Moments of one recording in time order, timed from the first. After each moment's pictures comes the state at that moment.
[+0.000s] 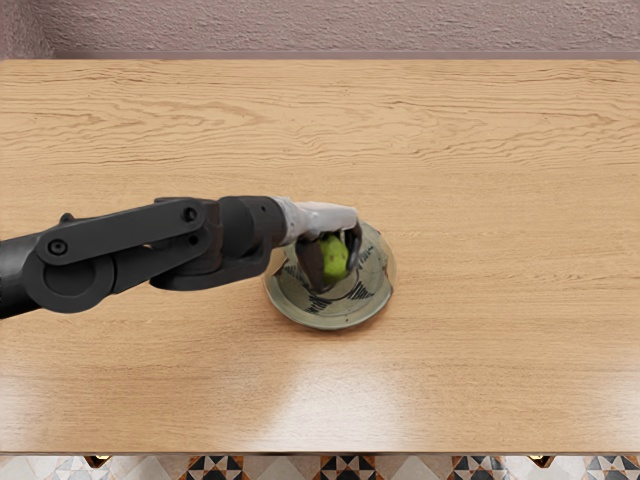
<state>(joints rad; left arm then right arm) -1.13 0.26 -0.28 -1.49 1.21 -0.28 0.61 -0.06 0.00 -0.05 0.13 -0.13 0.15 -0.34</state>
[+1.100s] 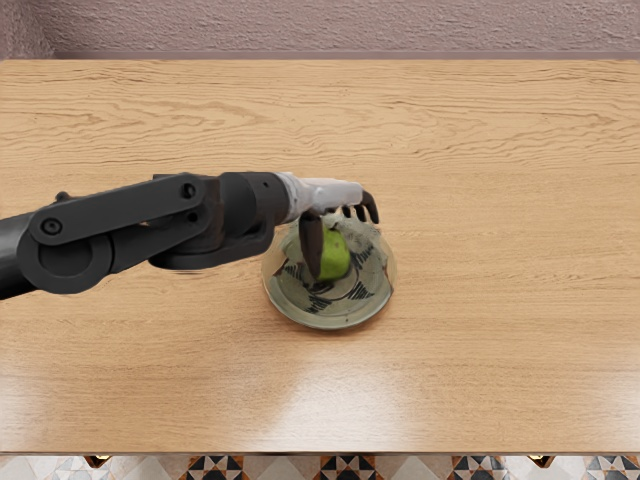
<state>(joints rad) -1.19 0.27 -0.30 -1.49 1.19 -0.28 0.61 -0.06 0.00 -0.05 0.13 -0.13 0.15 -0.34</state>
